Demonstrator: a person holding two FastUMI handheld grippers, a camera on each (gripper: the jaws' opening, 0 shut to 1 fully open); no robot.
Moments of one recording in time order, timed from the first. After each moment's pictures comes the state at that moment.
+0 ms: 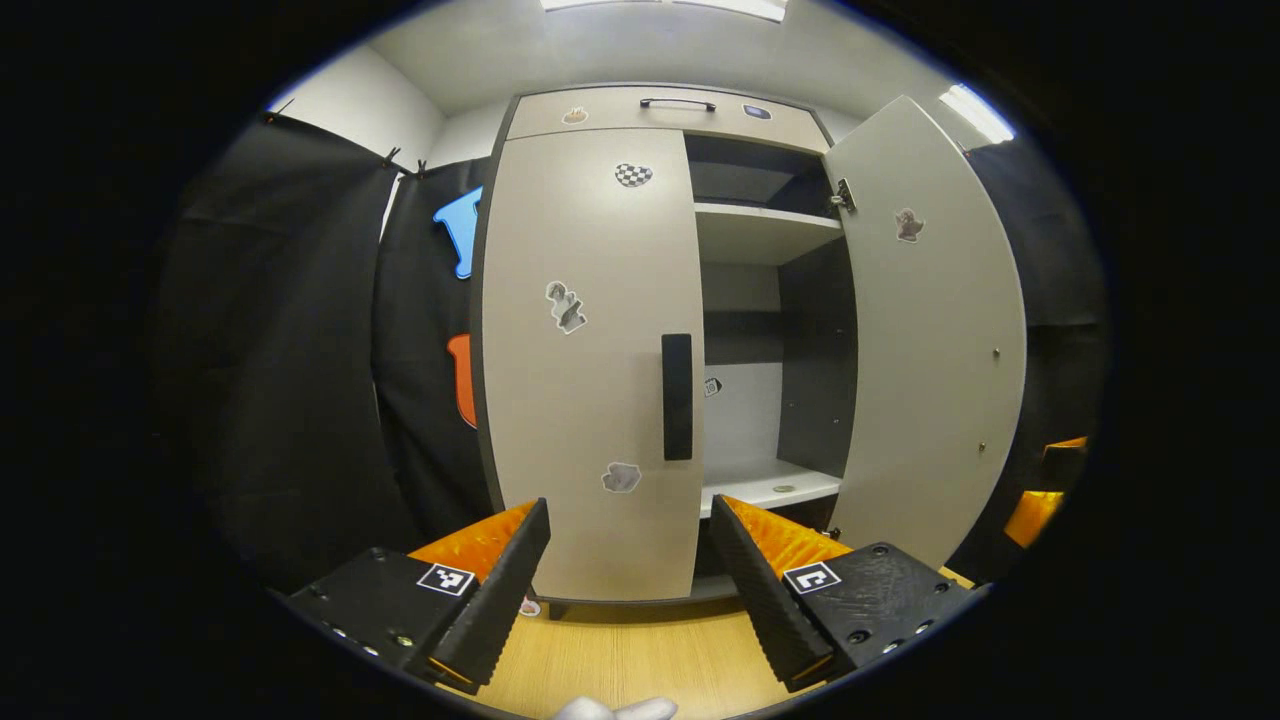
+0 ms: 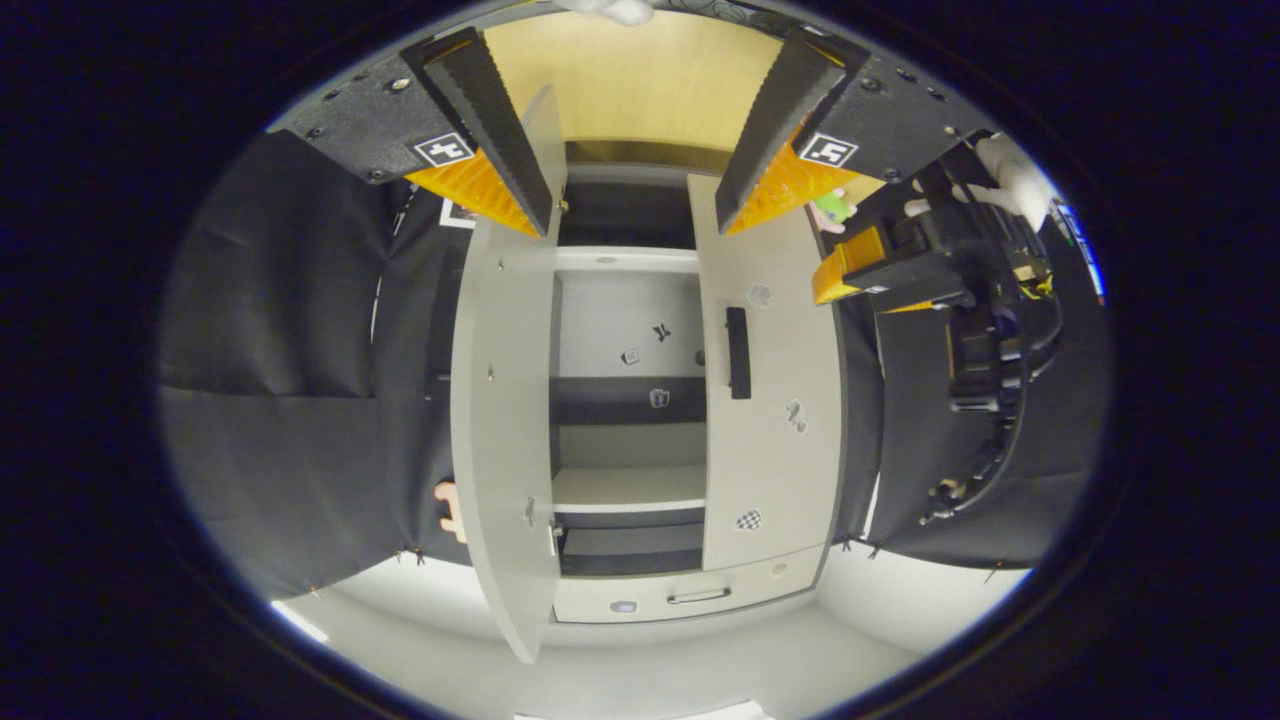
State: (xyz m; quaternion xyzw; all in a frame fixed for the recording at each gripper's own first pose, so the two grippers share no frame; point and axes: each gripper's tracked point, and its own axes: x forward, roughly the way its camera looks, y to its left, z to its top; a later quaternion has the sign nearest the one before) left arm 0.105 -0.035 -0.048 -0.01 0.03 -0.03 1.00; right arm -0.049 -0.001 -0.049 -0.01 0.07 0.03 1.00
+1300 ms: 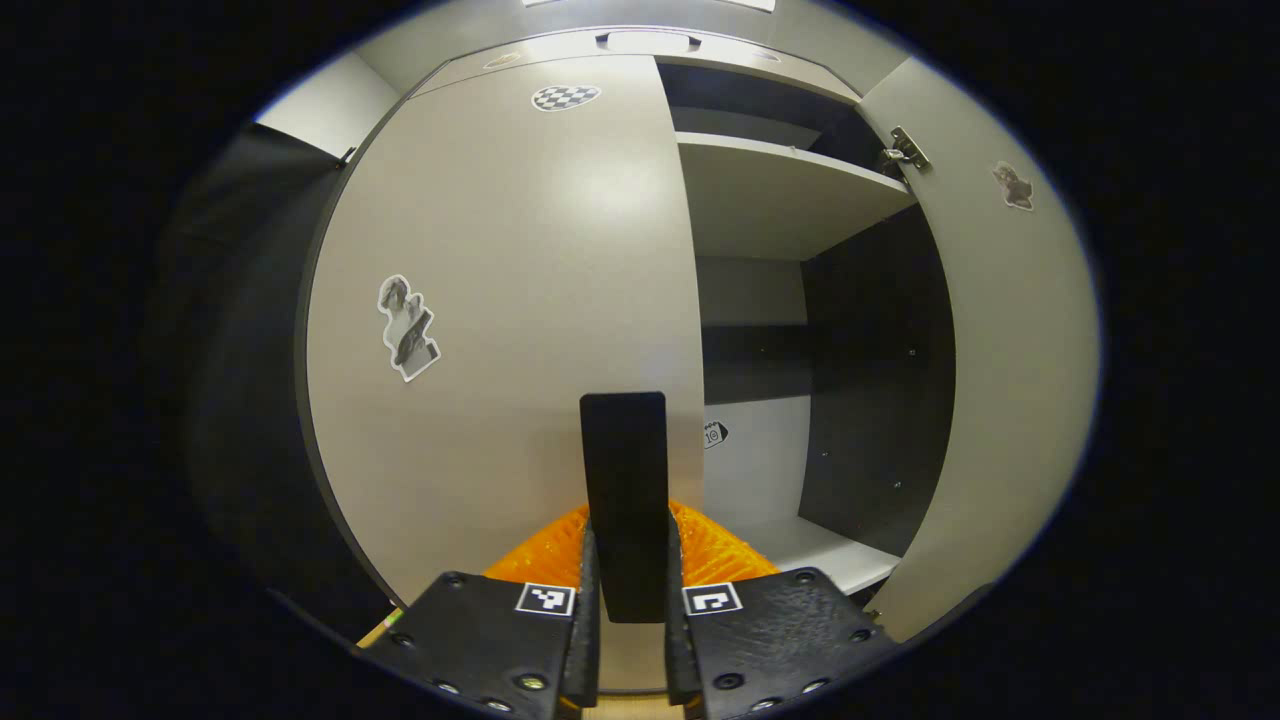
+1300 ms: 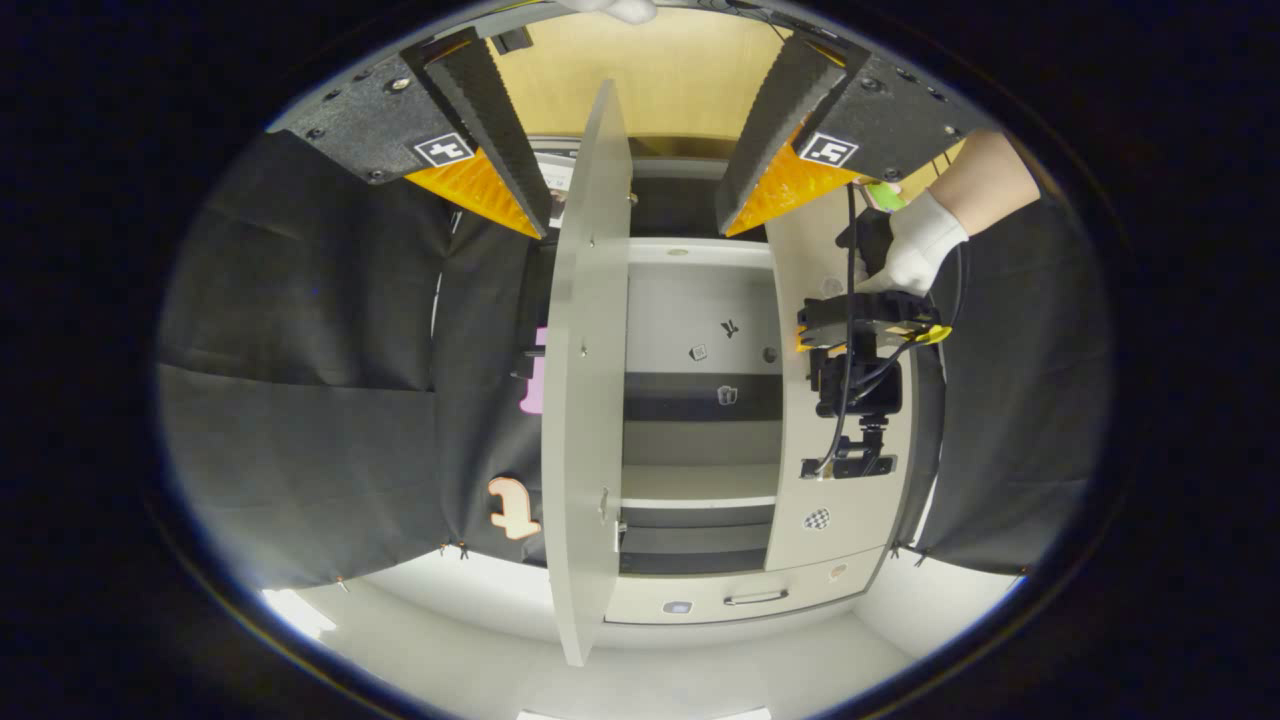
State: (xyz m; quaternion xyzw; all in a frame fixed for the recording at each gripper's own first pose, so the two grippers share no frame) left arm 0.284 -0.075 -0.024 -0.02 0.00 -0.04 1.00; right arm -0.040 -0.053 -0.033 -0.02 0.07 -0.04 1.00
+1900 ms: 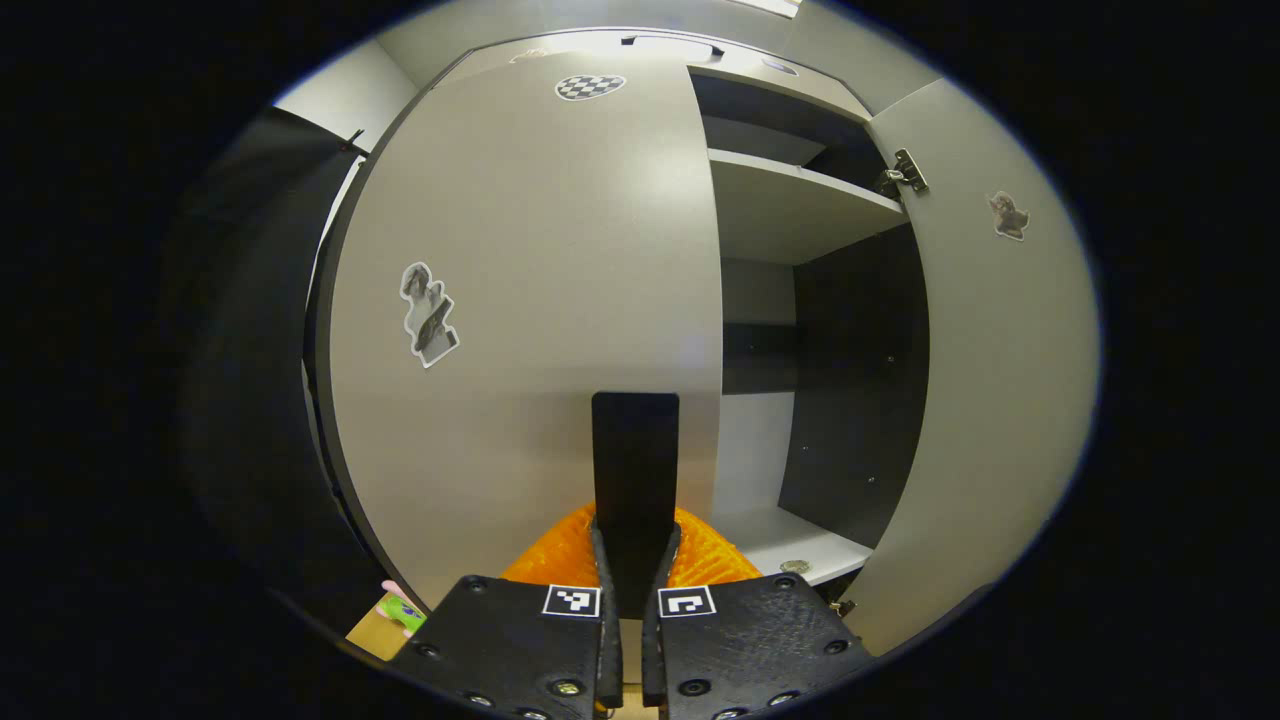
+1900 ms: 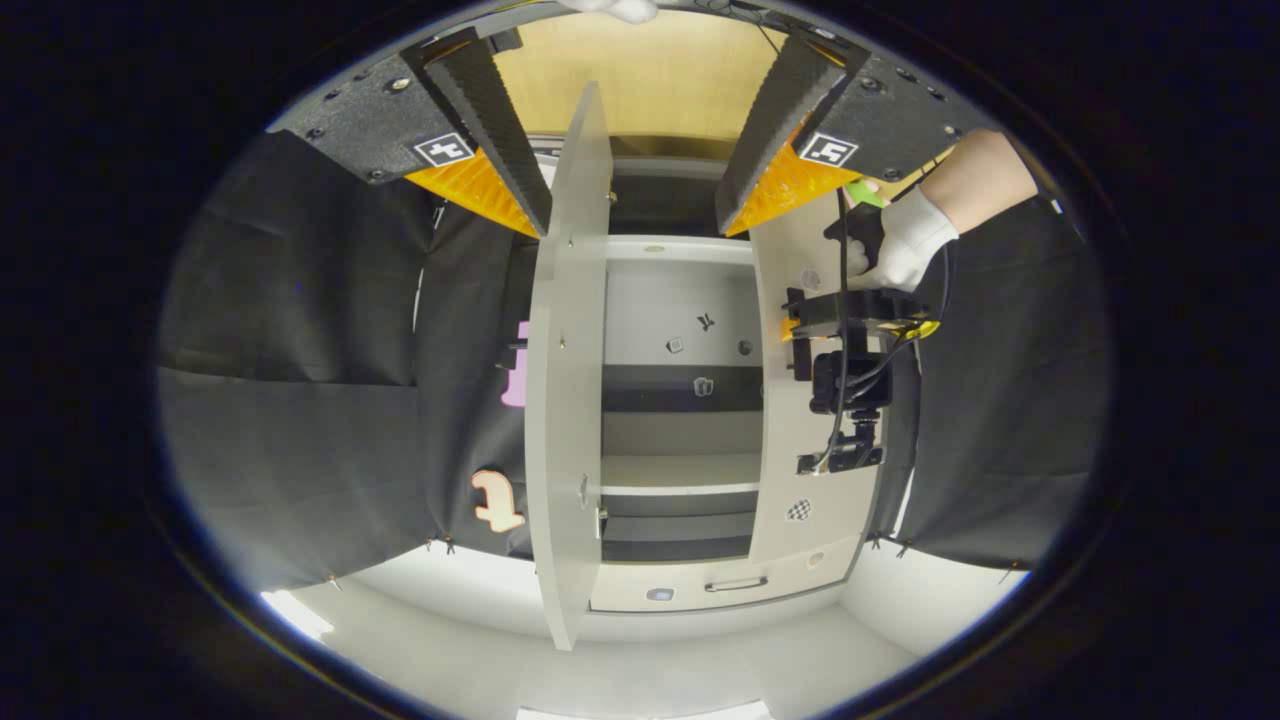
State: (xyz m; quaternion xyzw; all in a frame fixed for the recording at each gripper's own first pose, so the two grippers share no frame) left arm 0.258 -0.073 -0.022 -0.02 0.02 -0.06 1.00; right arm -0.034 -0.050 -0.034 -0.01 0.06 -0.01 1.00
